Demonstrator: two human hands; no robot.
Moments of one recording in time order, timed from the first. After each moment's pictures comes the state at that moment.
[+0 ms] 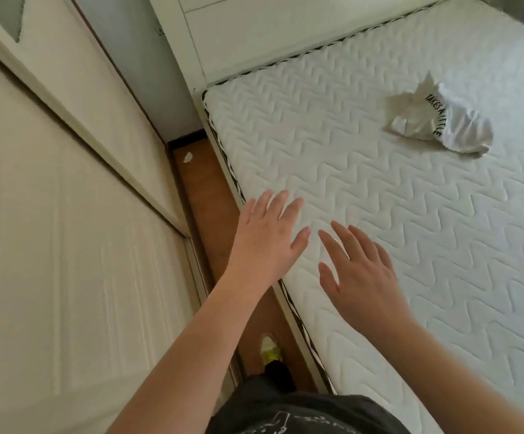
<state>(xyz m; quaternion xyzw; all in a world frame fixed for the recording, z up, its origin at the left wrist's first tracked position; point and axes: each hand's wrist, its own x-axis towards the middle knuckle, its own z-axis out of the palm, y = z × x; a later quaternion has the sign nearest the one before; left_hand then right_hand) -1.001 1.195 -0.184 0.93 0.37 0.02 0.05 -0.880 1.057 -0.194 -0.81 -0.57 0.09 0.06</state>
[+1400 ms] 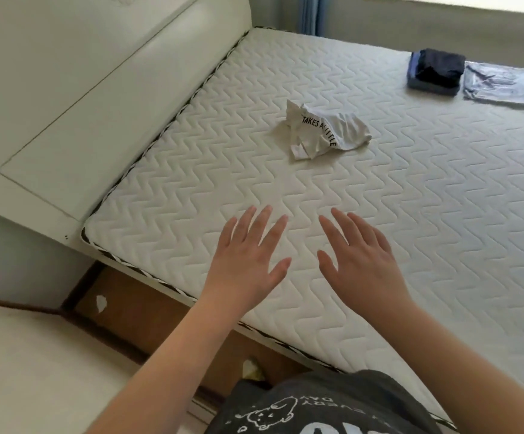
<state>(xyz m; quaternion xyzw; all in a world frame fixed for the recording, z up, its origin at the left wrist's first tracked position) -0.893 1.529 -0.180 1.00 -0.01 0.00 0.02 -0.837 1.328 -0.173 -0.97 -0.24 0.04 0.08</state>
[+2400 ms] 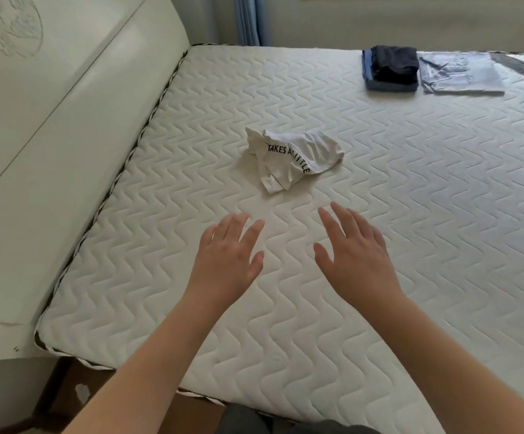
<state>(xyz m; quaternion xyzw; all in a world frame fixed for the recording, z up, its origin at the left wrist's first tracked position) -0.663 1.602 -0.186 0.99 -0.09 0.02 0.05 -0.643 1.380 -0.192 -0.99 -0.10 0.04 0.13</state>
